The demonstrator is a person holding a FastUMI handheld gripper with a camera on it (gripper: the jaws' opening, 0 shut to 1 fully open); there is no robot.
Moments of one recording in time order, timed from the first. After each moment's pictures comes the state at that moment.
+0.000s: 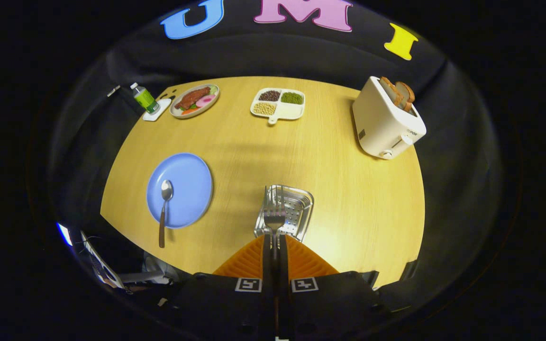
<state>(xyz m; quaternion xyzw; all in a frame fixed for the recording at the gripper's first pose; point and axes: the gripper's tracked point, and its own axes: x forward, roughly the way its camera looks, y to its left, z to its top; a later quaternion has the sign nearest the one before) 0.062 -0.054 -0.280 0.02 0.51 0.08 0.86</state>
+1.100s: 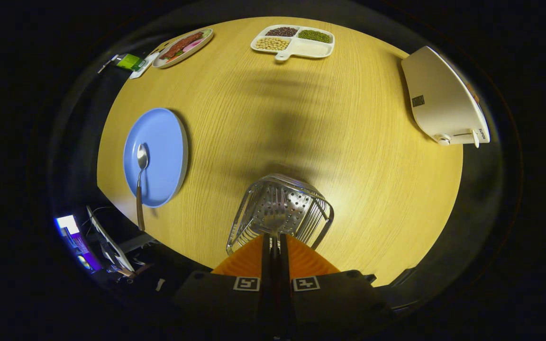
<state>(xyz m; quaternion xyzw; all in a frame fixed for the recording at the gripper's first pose) 0.097 -0.041 -0.349 0.00 0.65 0.15 0.75</state>
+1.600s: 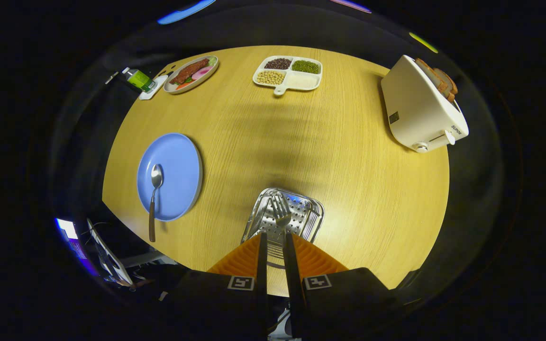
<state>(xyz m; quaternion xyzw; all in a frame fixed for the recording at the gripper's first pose) 0.095 -0.036 -0.303 0.04 0.55 0.13 0.83</state>
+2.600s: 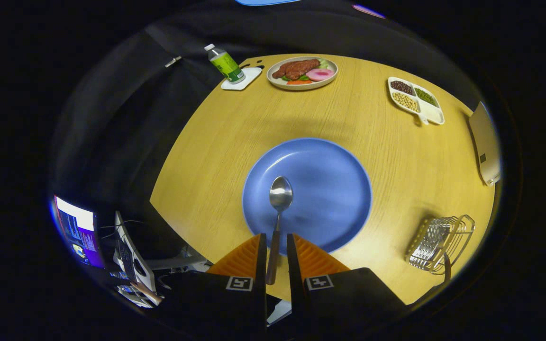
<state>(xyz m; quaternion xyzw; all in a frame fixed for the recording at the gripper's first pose) 0.076 0.235 -0.313 0.06 0.52 0.27 0.81</state>
